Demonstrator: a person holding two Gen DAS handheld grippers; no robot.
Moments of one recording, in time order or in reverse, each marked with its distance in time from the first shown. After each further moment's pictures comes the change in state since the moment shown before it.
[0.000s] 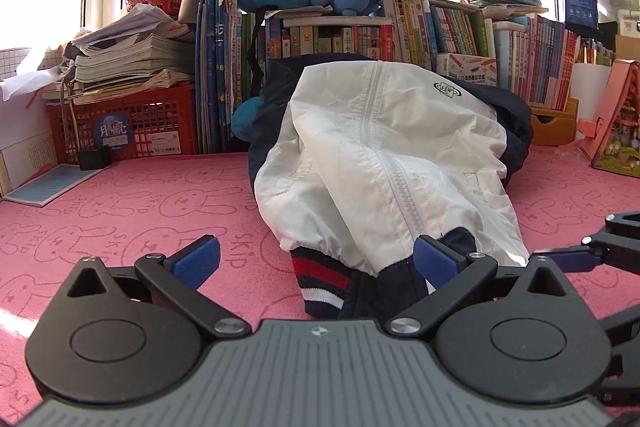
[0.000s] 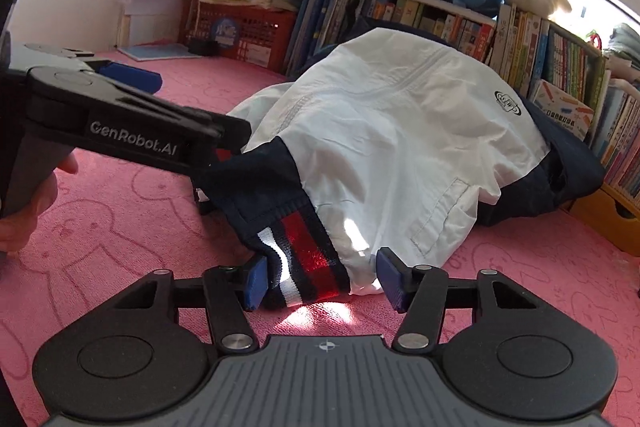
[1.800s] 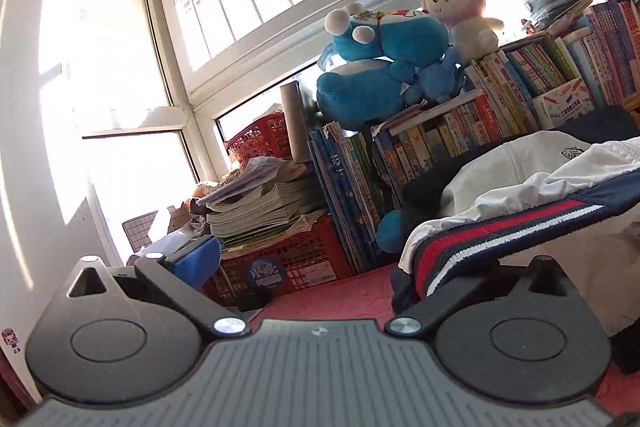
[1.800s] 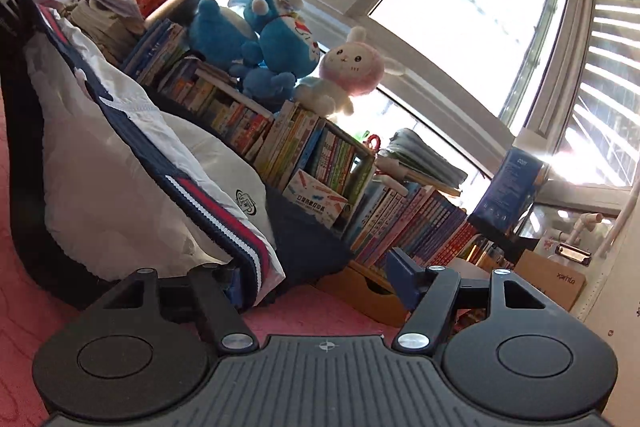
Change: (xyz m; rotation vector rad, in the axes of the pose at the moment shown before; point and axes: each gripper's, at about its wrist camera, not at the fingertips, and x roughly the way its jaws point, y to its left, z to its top) left arm -0.034 0.001 0.057 0.237 -0.232 0.449; right arm -0.091 -0.062 -0.035 -0.189 -0.276 -0.665
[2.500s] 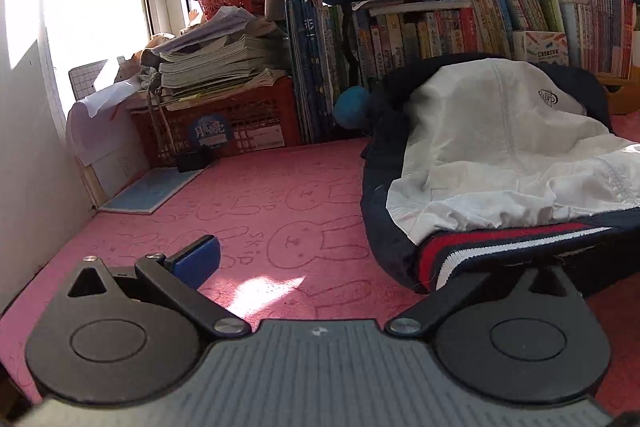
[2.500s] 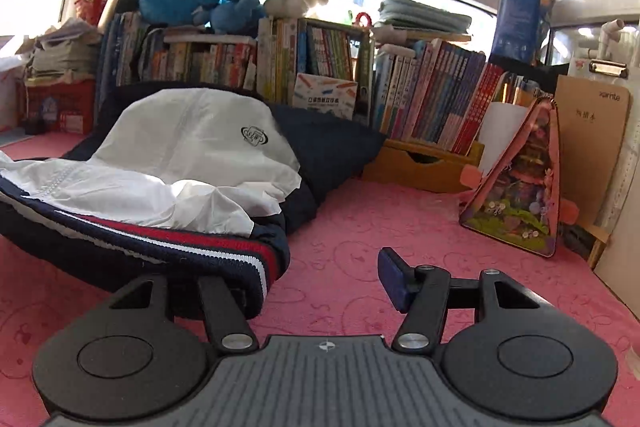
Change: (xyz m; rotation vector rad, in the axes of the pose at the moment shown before) left arm -0.002 0.042 -0.050 -0.172 0.317 -0.250; right arm 0.006 -0.054 -0.036 0.425 0.268 0.188
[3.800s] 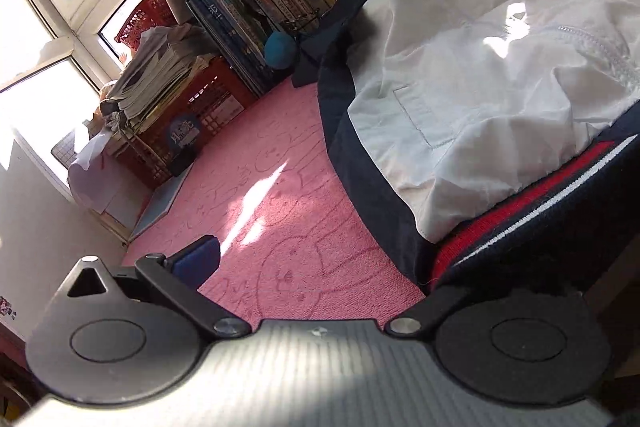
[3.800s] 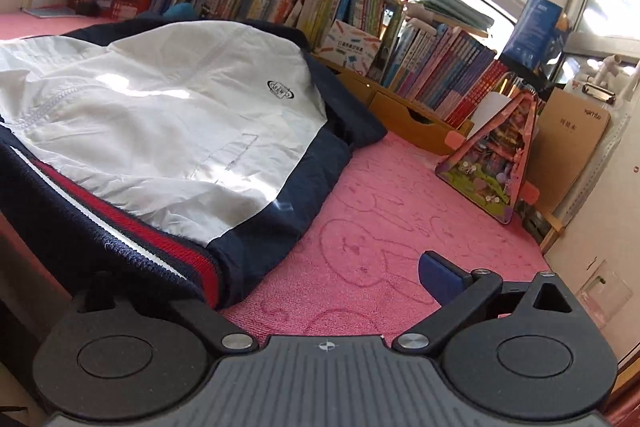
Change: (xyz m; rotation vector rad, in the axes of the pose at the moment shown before) left arm -0.064 -0.025 -0.079 0.496 0.113 0.004; right arm -0.088 0.007 -0.087 -0.273 0.131 -0.019
